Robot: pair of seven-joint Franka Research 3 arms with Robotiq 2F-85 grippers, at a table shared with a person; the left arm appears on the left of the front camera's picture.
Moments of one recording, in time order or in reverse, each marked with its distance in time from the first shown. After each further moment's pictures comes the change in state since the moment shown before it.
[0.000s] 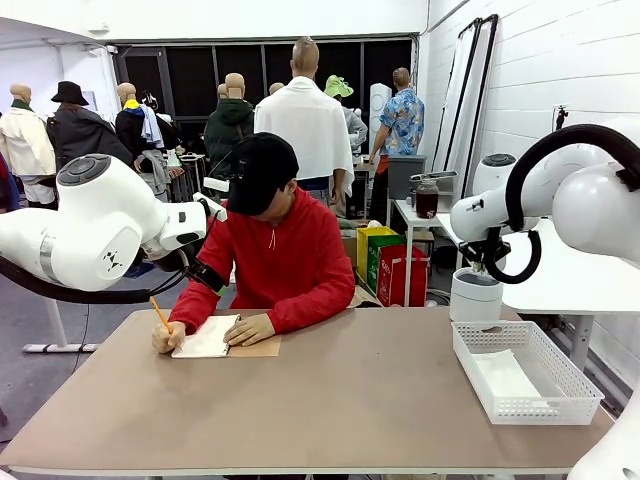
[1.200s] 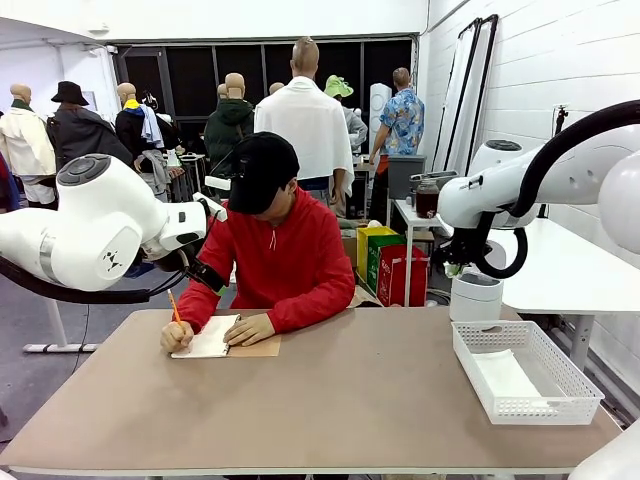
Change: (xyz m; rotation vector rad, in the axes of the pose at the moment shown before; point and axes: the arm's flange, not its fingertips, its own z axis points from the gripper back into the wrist) left arm 0.000 0.000 0.000 0.000 0.000 0.000; right arm -0.069 0.036 0.074 0.181 0.040 0.252
